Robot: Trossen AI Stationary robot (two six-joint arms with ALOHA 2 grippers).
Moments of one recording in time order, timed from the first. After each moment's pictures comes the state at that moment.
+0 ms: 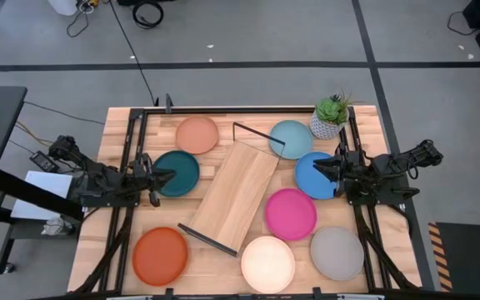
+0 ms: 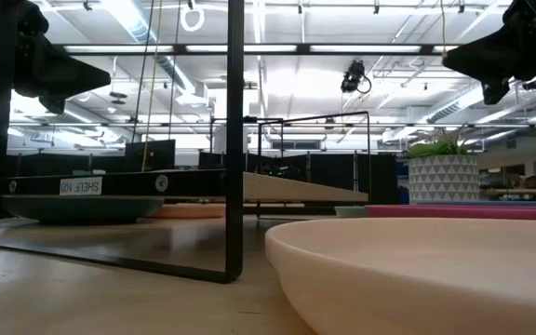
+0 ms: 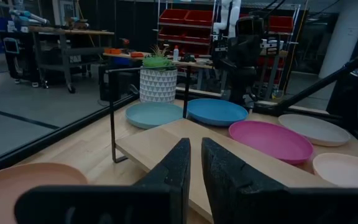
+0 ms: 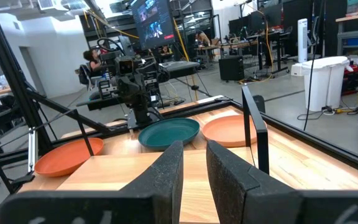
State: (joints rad) left arm -0.58 0.06 0.03 0.07 -0.92 -0.10; right arm 0.38 0.00 0.14 -0.08 0.61 0.15
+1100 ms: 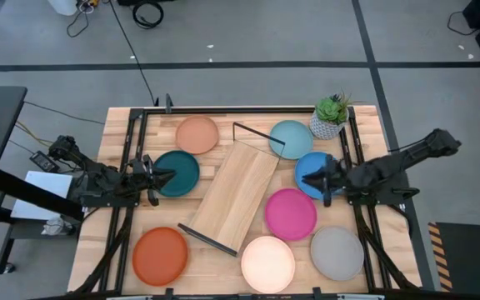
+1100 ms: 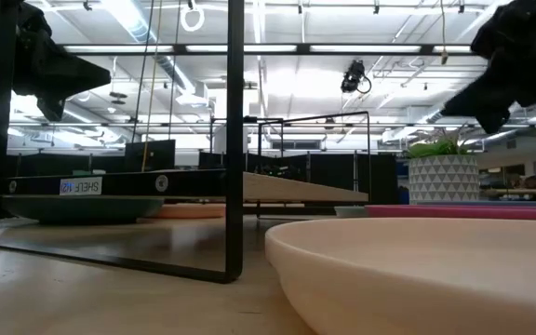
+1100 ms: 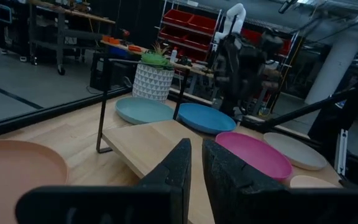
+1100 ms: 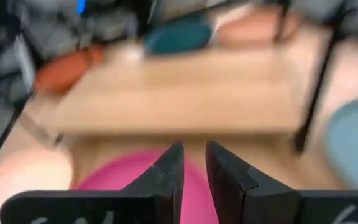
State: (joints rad) left arm -0.58 0.07 0.03 0.08 -0.92 -0.28; right arm 0.38 0.49 0.22 -0.16 0.46 0.46
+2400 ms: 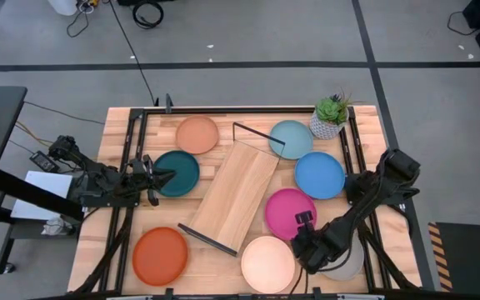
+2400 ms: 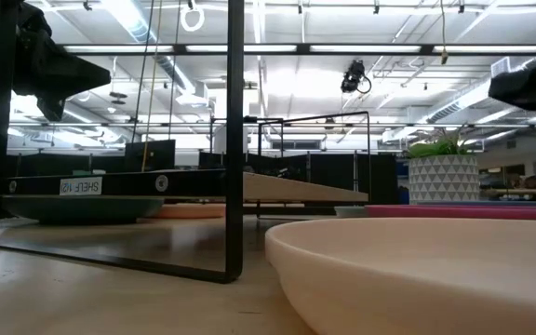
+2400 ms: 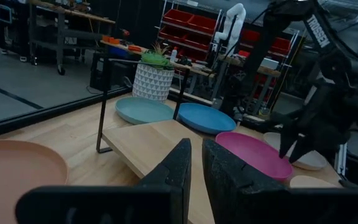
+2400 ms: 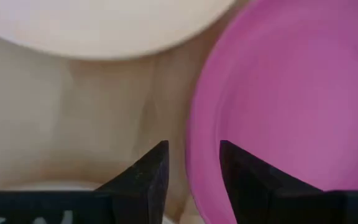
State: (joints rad) left arm -0.58 0.07 0.03 0.08 -0.92 -0.28; right arm 0.78 1.78 1.07 -0.81 0.27 0.49
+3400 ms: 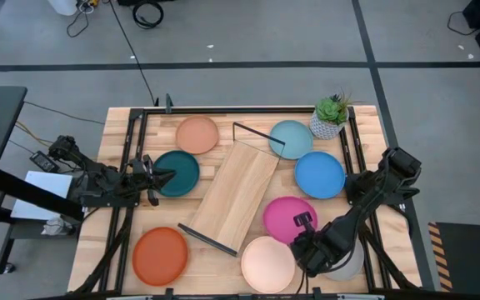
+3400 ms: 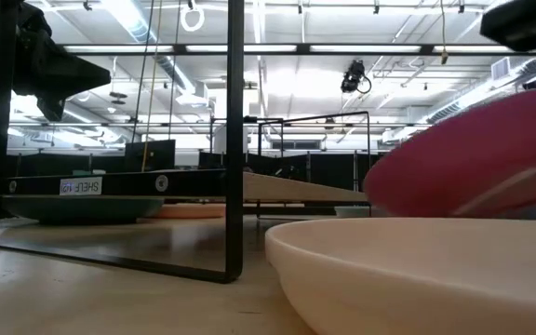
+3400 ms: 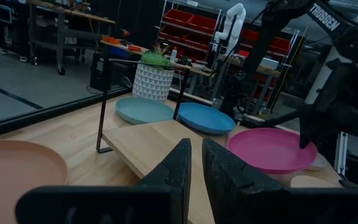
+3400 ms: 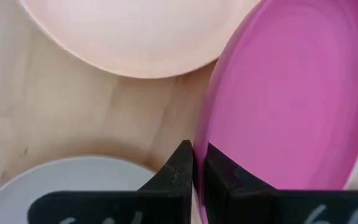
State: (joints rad) left arm -0.58 0.07 0.03 0.08 -0.92 -0.28; right arm 0.78 1.75 1.26 -0.99 0.21 0.41
